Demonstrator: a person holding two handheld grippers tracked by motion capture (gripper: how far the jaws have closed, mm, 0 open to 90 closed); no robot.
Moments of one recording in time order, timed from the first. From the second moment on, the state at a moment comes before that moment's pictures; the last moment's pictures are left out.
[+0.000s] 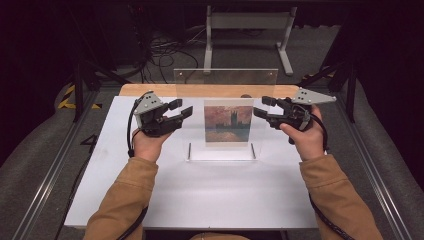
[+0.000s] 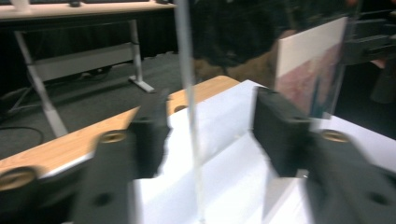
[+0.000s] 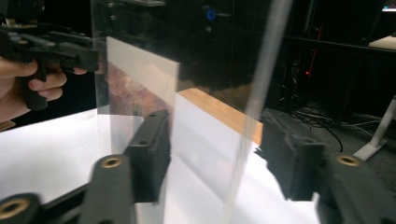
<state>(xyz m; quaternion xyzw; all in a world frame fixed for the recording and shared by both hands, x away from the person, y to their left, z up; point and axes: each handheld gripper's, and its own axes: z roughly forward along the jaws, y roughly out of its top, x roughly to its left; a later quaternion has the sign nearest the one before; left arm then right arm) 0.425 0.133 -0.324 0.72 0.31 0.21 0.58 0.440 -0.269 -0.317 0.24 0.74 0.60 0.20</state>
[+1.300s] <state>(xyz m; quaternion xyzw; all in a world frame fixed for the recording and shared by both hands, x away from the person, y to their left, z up) 0.334 0.232 -0.375 0.75 0.34 0.19 0.53 0.349 -0.359 -0.358 0.30 0.75 0.55 0.21</state>
